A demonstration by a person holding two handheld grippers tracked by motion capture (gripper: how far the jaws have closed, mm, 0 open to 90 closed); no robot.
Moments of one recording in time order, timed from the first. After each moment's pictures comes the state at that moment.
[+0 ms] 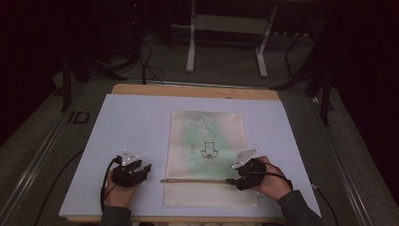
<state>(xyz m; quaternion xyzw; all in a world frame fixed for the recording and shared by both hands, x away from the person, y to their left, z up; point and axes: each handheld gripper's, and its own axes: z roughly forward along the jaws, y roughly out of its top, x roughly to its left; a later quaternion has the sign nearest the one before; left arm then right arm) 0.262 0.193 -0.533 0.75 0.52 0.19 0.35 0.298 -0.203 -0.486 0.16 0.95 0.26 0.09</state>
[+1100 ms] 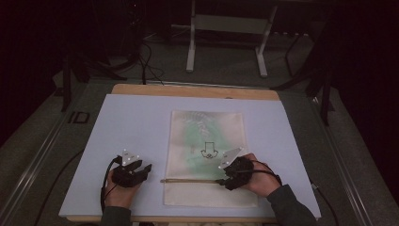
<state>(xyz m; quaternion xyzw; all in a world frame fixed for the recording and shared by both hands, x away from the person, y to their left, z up) 0.262 0.192 -0.533 0.75 0.52 0.19 0.35 0.300 -0.166 -0.482 0.12 0.96 0.25 0.08</state>
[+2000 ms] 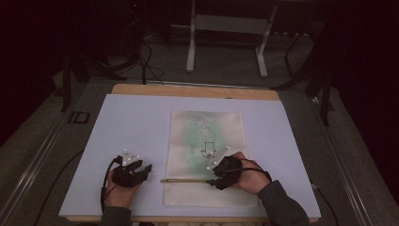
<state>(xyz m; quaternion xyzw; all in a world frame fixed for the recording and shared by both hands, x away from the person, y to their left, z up) 0.262 0.191 -0.533 0.76 0.52 0.19 0.35 0.302 -0.135 -0.481 0.08 0.97 0.24 0.06</state>
